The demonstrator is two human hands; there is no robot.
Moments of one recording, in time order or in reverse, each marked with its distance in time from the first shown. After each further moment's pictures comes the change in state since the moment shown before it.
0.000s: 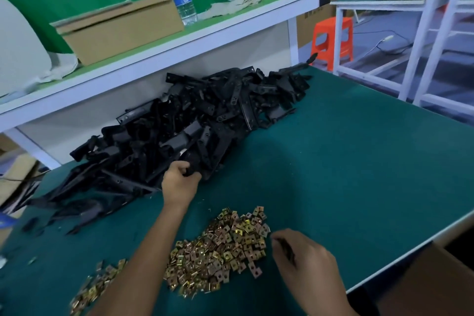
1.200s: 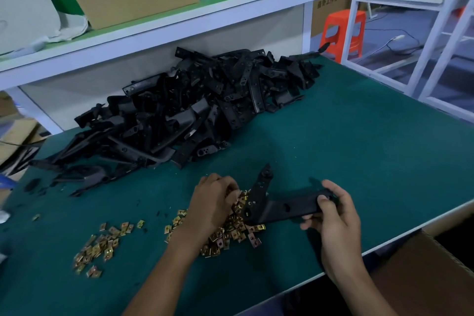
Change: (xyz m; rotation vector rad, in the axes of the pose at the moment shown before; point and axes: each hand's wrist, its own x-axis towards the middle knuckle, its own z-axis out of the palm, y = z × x) left_hand -0.114 -0.002 0.002 0.446 -0.356 0.449; right_hand 0.018 0.024 -0.015 0.955 0.242 0.455
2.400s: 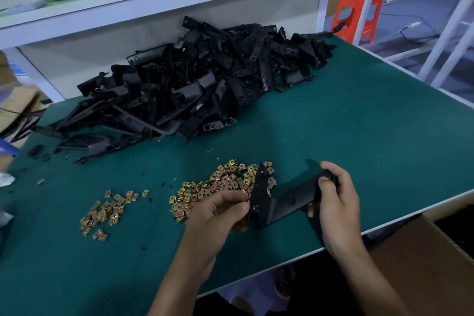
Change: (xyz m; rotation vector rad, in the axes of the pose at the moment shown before) left_hand -0.107 0.038 -0.014 -1.228 -0.017 -0.423; right_hand -0.004 0.003 0.004 -0.241 -0.035 -0.131
